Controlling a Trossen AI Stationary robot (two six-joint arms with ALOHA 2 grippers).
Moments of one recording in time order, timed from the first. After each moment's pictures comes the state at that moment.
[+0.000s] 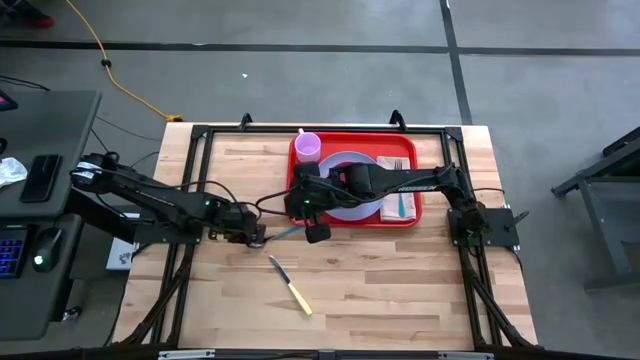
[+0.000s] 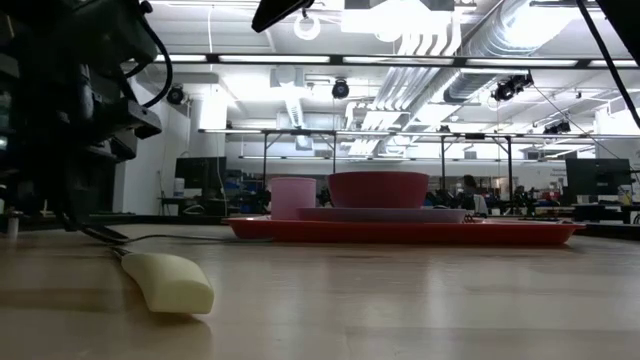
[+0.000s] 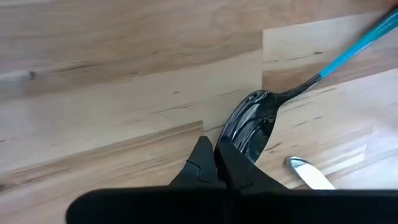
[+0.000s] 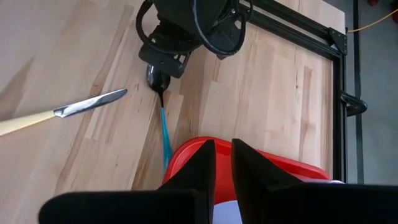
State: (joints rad) left arm -0.19 1.16 0.46 -0.52 0.04 -1.62; right arm 0.10 2.09 2.24 -1.02 0.20 -0.27
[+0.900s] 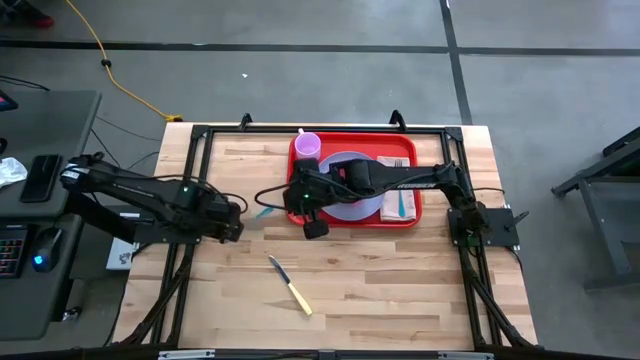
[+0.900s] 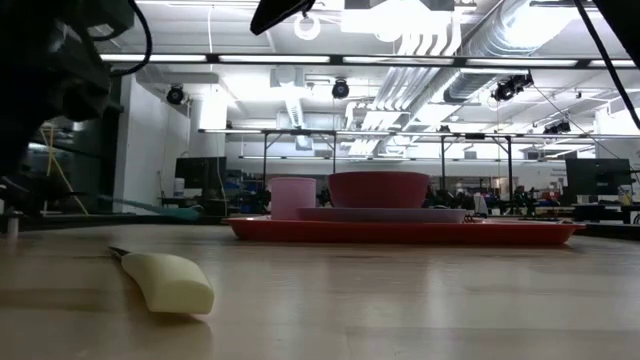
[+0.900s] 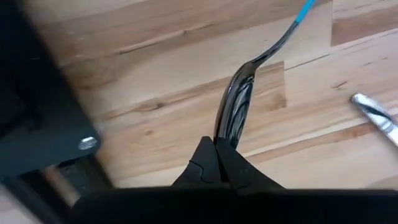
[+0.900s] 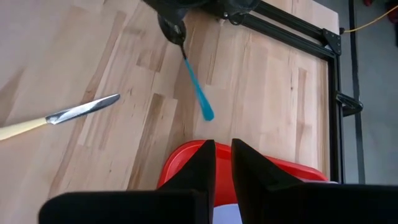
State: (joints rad) left arm -0.19 0.94 0.64 -1.10 0.12 -1.48; right arm 0.07 2.09 2.24 -1.00 0.18 -0.27
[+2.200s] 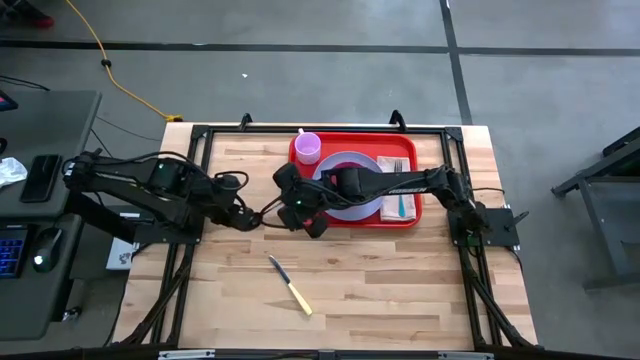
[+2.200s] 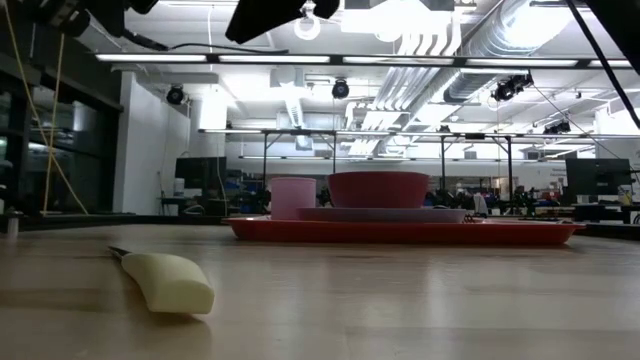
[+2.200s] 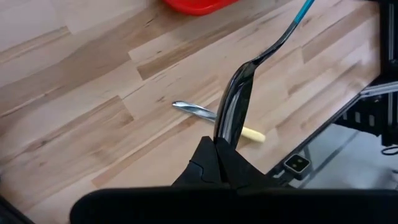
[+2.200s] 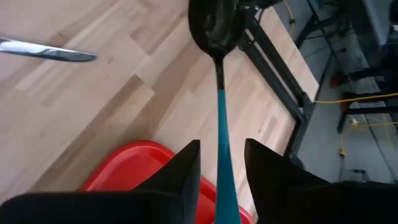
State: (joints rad) left arm -0.19 1.01 1.13 -1.14 0.01 -1.33; right arm 0.09 2.14 2.24 -0.91 0.23 -0.77
